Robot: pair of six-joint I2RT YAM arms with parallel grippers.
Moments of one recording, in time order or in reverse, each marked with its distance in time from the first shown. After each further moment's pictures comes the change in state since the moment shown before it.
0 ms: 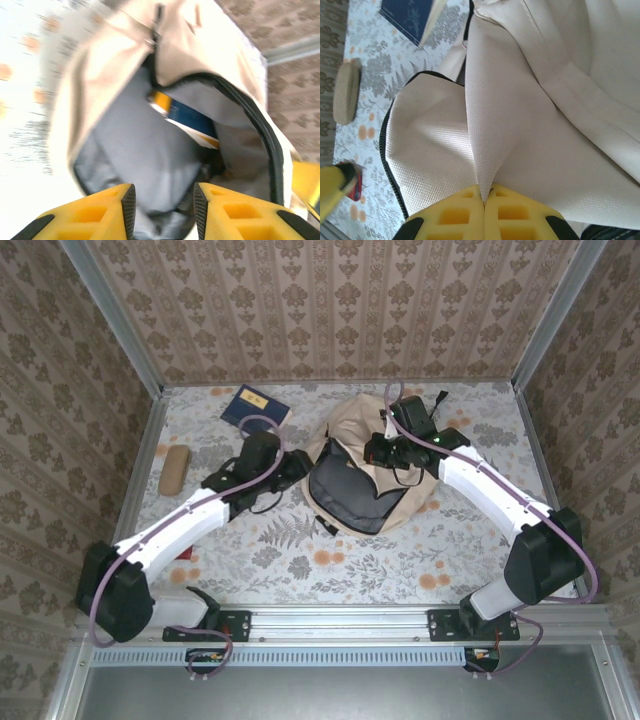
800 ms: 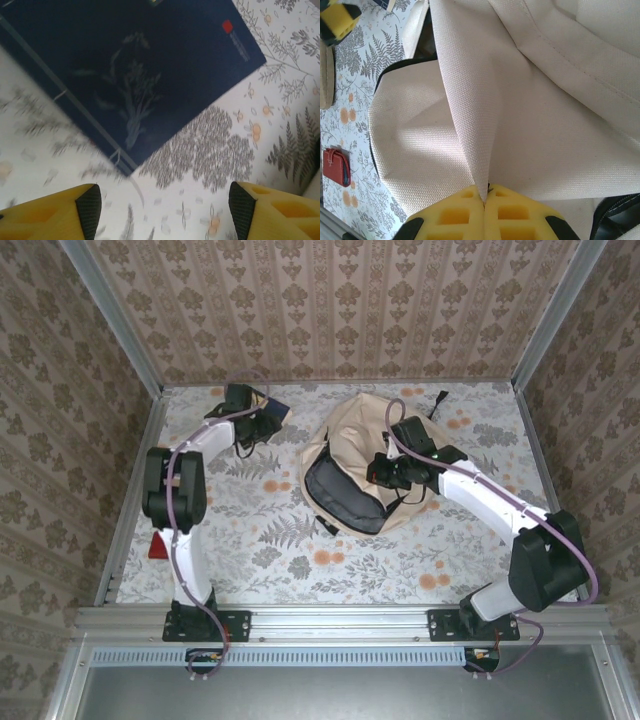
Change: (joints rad) left arm 0.394 0.798 0.615 -0.082 0.067 0.398; right arm 0.004 -0.044 -0.174 0.056 -0.038 0.056
